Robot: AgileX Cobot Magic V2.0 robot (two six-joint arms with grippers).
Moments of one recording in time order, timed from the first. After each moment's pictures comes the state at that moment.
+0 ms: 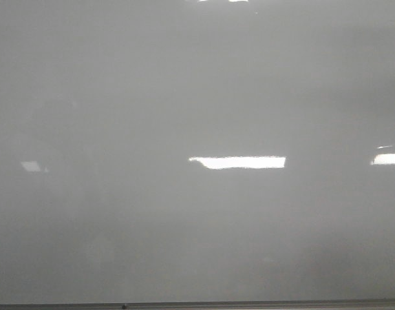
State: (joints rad) left arm -0.01 0.58 -0.60 -0.01 0.46 0.01; right arm -0.01 0.63 -0.66 0.00 0.56 0.01
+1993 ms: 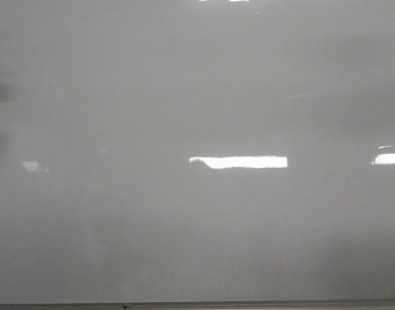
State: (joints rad) left arm -0.05 1.46 -0.84 -0.03 0.15 0.01; right arm 0.12 0.66 -0.66 0.02 0.63 -0.03
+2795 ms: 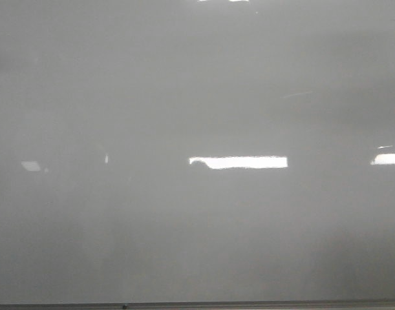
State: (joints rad) left arm -0.09 1.15 -1.01 -0.03 0.69 0.08; right arm 0.12 0.66 -0.66 0.02 0.59 -0.03
